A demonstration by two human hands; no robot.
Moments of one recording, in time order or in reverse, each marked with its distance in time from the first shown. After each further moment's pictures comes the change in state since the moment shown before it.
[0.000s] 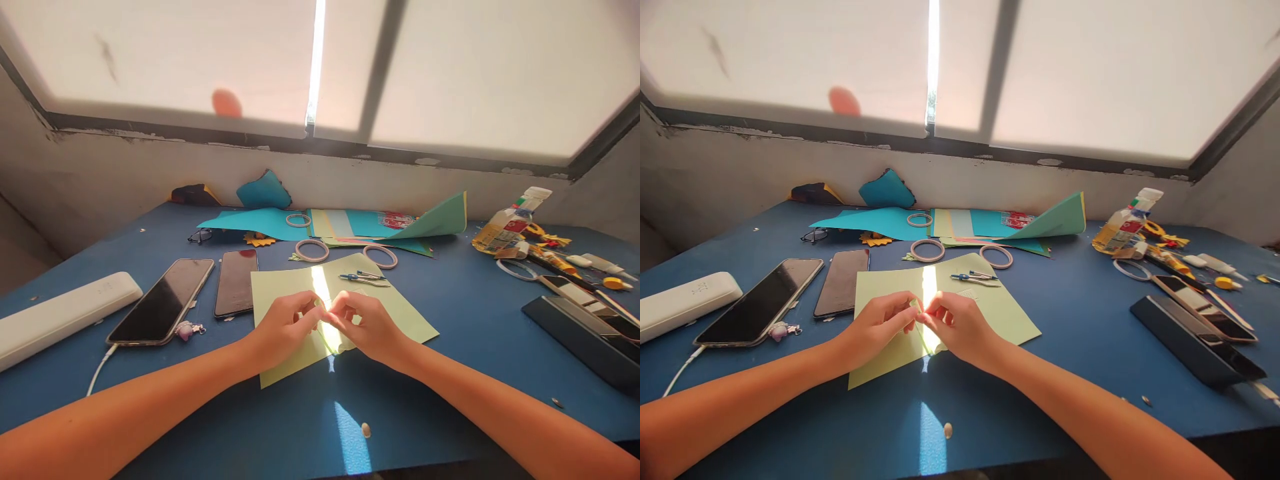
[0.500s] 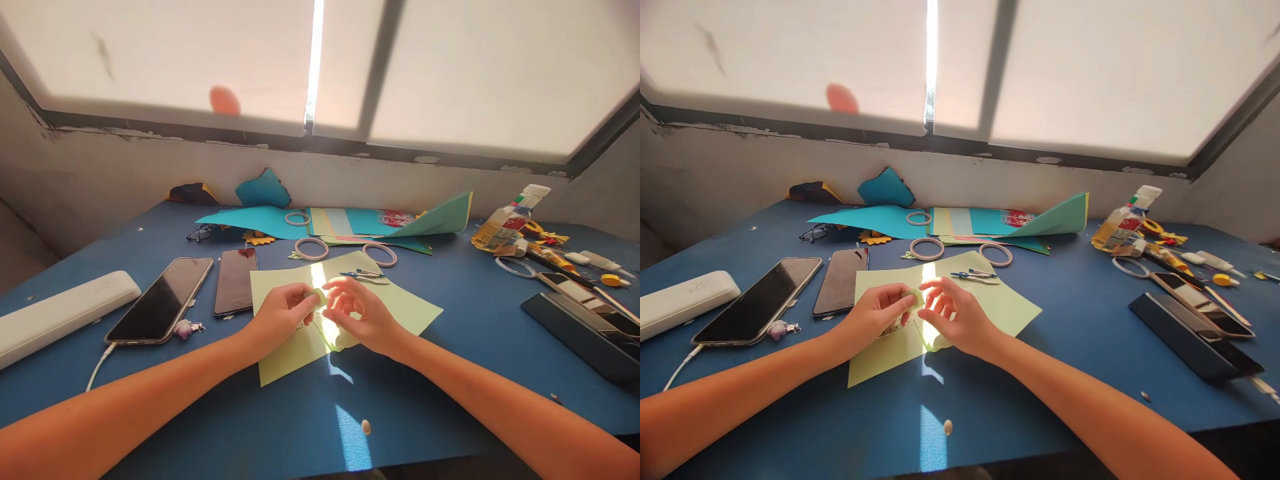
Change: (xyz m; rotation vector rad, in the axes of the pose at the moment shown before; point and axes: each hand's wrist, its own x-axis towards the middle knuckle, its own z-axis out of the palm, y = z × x) left_hand 0.006 -0.003 -0.002 -0.187 0.017 -0.105; right_hand 0.002 0.007 -0.002 0.205 -0.051 0.024
